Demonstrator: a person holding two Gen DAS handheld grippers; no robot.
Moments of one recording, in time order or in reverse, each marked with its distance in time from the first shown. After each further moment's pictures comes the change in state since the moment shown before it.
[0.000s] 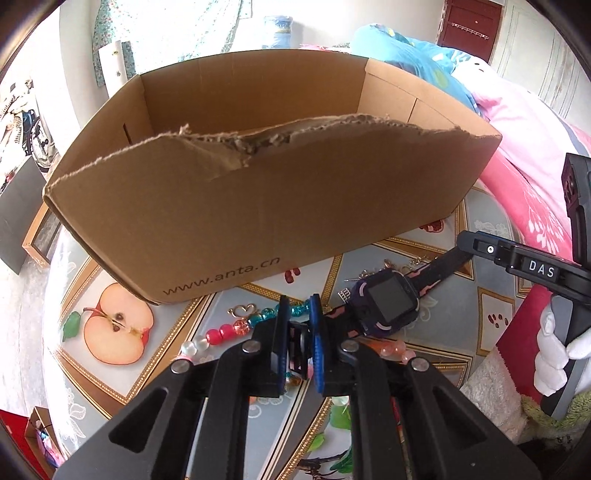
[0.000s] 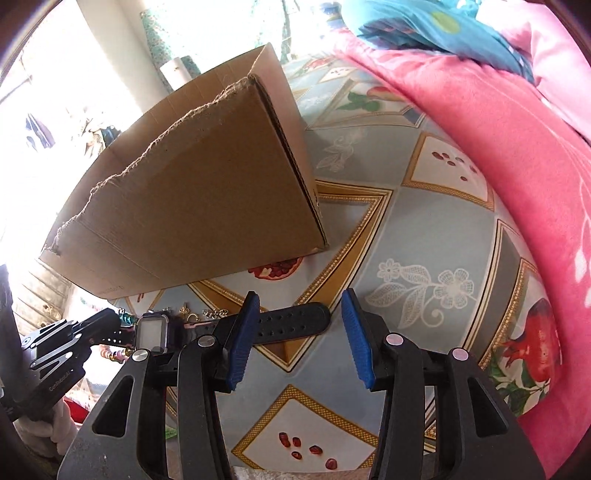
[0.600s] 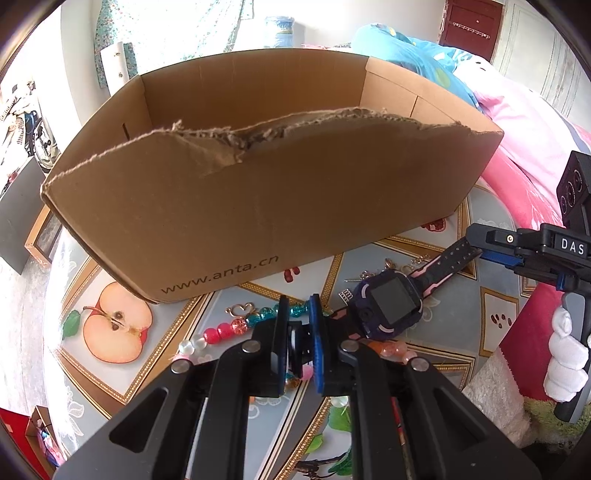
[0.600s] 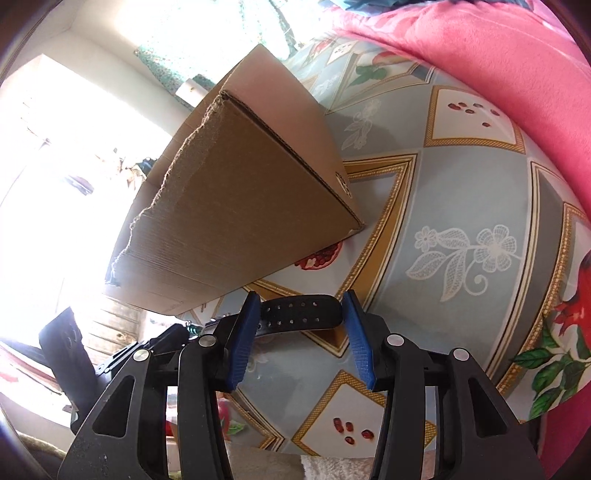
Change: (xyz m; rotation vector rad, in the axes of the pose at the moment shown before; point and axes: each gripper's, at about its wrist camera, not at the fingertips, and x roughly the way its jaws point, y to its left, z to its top) left arm 0.000 -0.003 -0.002 0.006 -0.009 0.012; right arm 0.007 -0.020 0.007 0.203 0.053 0.283
